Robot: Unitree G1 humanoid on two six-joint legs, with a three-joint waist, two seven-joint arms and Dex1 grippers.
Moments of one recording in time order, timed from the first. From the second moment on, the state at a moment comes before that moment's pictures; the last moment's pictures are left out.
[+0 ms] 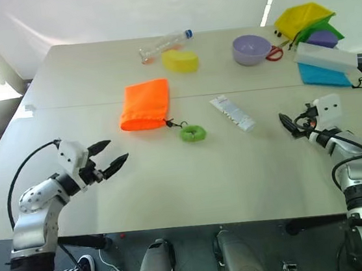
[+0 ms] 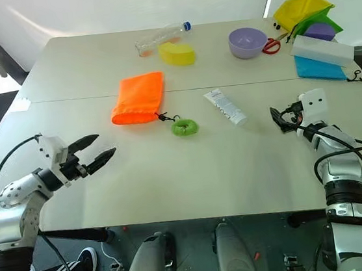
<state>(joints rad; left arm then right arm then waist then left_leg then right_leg) -0.17 0.59 0.21 0.03 -0.37 0.10 -0.86 -0.39 -0.61 -0.28 0.49 0.20 0.05 0.53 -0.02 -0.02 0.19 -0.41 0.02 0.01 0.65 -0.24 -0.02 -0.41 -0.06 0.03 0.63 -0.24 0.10</state>
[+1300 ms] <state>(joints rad) -0.67 0.46 -0.02 0.78 0.06 -0.29 -0.56 -0.19 -0.57 -0.03 -0.06 0.29 0.09 0.80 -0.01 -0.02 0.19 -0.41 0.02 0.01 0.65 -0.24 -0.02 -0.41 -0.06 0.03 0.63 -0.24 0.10</state>
